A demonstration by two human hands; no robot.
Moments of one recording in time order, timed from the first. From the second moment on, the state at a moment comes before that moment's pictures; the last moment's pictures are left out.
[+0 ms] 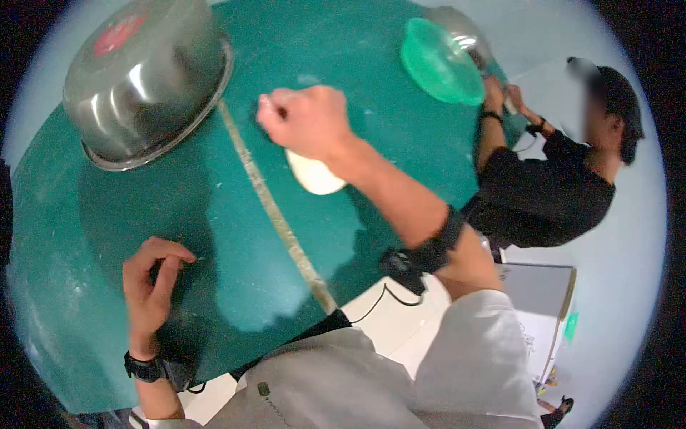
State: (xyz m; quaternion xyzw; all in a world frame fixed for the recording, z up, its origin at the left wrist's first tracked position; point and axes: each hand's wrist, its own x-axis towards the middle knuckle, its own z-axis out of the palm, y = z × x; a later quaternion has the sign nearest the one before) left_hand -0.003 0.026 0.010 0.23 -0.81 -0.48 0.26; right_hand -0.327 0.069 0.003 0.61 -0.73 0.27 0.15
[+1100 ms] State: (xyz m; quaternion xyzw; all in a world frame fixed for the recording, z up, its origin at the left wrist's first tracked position) left_hand -0.004 0.020 0.006 0.22 -0.81 -0.48 0.26; right_hand -0.321 0.101 0.011 0.65 -0.72 0.21 0.10
